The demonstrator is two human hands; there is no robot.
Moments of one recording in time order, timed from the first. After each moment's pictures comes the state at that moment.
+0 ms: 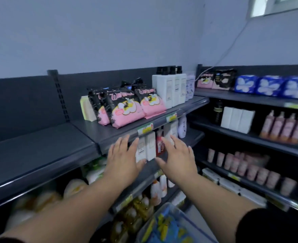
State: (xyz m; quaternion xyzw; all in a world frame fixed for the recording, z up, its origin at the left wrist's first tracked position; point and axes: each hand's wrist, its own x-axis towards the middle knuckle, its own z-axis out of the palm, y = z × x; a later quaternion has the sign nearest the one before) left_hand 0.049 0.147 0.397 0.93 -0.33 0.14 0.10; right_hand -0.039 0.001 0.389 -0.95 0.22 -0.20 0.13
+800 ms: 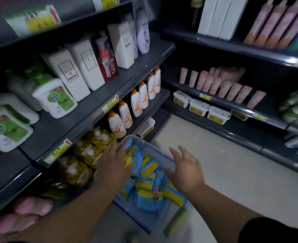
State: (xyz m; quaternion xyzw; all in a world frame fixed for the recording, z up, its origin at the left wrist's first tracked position) left_hand 0.012 0.021 0.109 0.93 -0.36 -0.10 0.06; right_hand -0.143 -0.130 0.109 -0.90 0.38 0.06 0.22
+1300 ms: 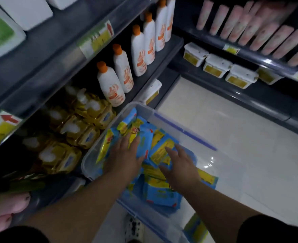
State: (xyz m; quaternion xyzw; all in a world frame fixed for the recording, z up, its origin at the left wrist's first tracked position) left_hand 0.077 -0.003 -0.082 0.88 -0.39 -0.27 0.02; right_hand -0.066 -0.112 -0.100 -0.85 0.40 0.15 0.31
